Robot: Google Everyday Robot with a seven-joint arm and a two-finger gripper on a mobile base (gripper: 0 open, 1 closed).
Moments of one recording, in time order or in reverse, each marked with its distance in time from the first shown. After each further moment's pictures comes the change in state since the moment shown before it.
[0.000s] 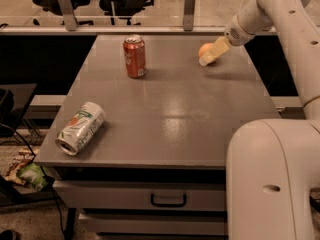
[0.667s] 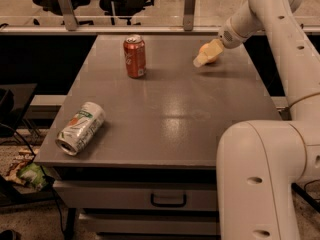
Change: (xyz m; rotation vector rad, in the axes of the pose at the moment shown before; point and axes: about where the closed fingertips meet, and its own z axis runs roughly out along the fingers) arm -0.008 0.006 0.023 -0.038 -0.006 0.018
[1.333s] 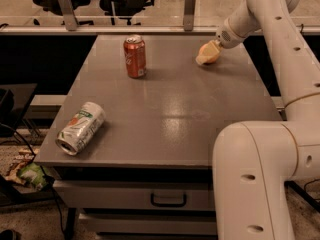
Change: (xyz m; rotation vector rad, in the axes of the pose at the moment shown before) arm -0.003 0.005 0.003 -0.024 -0.002 -0.002
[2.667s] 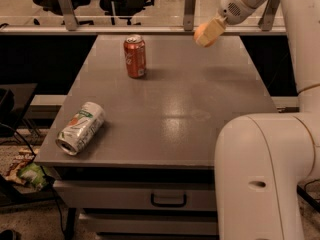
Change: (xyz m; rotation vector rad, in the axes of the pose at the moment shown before) arm -0.042 0.058 -0.091 -0.072 -0.029 -0.220
